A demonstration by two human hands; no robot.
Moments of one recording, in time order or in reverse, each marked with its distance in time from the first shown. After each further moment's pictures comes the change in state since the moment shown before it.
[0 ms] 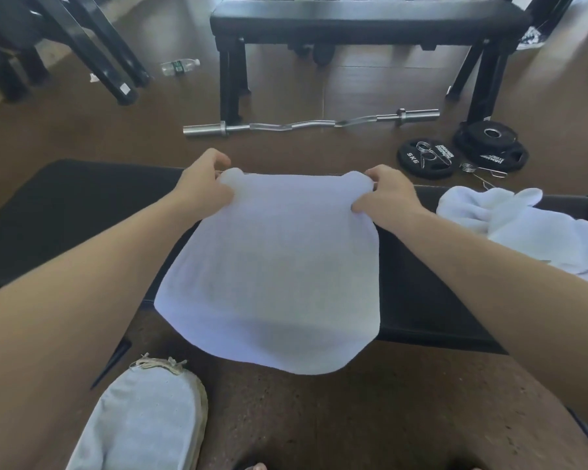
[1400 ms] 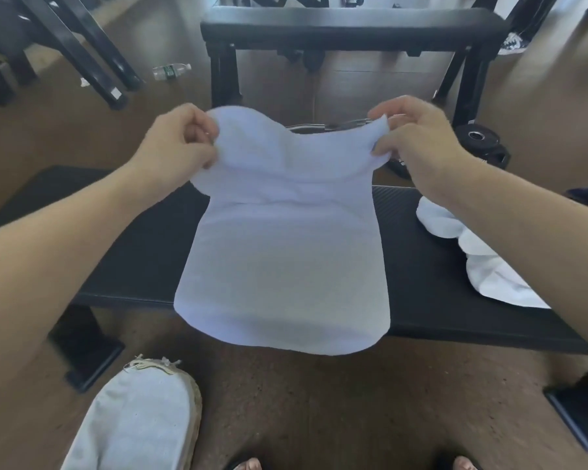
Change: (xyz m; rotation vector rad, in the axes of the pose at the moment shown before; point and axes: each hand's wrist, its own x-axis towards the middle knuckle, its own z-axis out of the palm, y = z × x) left_hand -0.020 0.041 -0.046 -0.162 0.121 0.287; right_hand -0.014 -0.044 -0.081 0.511 0.056 -0.152
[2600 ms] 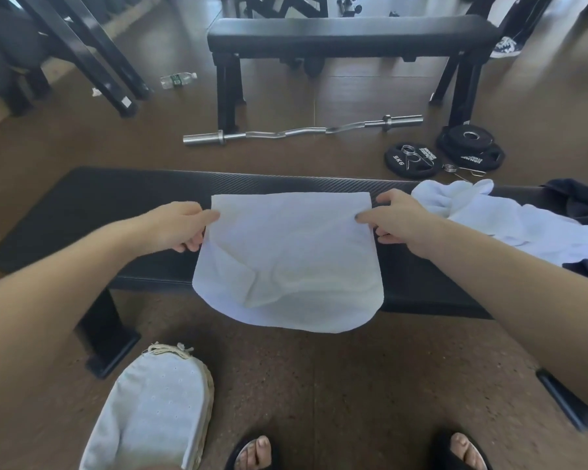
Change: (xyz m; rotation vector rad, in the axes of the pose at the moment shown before) left_hand -0.074 -0.042 -0.012 0.347 -0.462 -0.411; right_hand -0.072 0.056 0.013 -0.231 -0.108 0.451
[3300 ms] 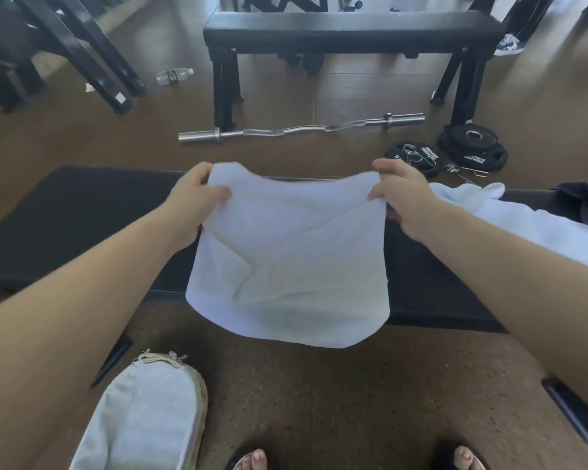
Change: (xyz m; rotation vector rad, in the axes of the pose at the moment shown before) left_hand 0.032 0.042 0.016 -0.711 0.242 0.084; right_hand 0.045 -0.015 -0.003 0.377 0.098 -0.108
